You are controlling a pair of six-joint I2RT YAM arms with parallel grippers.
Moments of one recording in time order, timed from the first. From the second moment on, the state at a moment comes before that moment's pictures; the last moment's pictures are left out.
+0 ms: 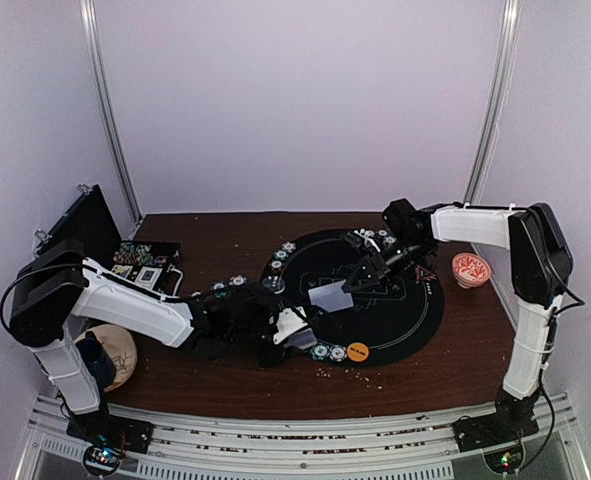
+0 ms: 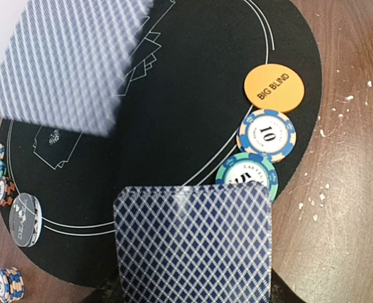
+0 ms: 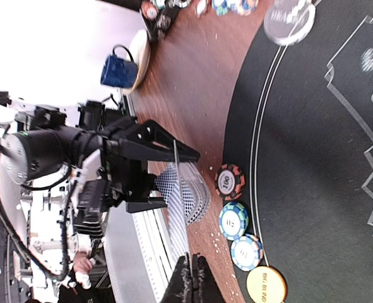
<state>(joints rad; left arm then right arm) -1.08 1.75 0.86 0.15 -0.08 0.27 0.43 1.95 1.44 -0.77 -1.07 -0.07</state>
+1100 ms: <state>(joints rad) -1.03 1.62 0.91 -0.03 -0.11 0.18 0.50 2.24 1.65 -0.42 -0.89 0.28</state>
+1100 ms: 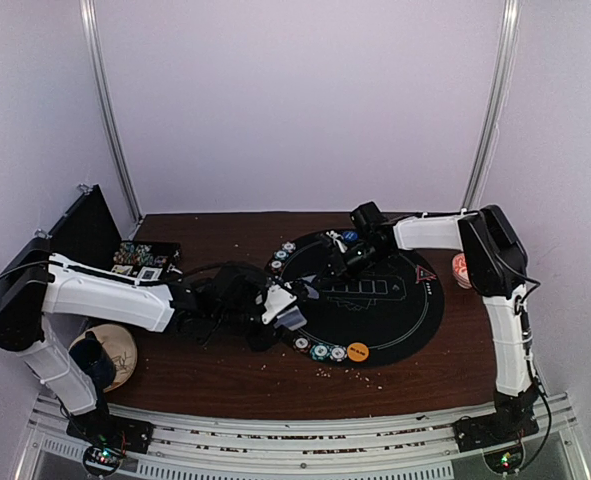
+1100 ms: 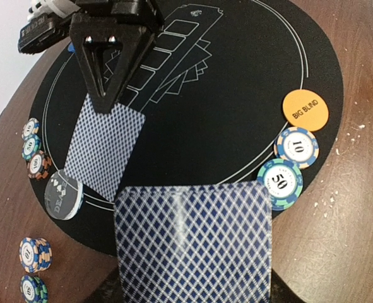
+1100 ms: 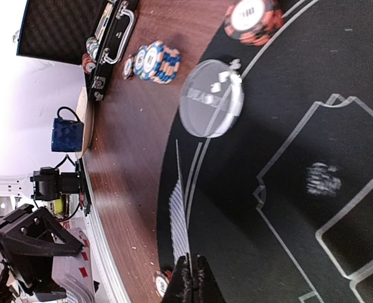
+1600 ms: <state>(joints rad) -1.03 1.57 0.91 -0.02 -0.12 0.16 0.58 2.31 1.65 -0.31 -0.93 0.39</state>
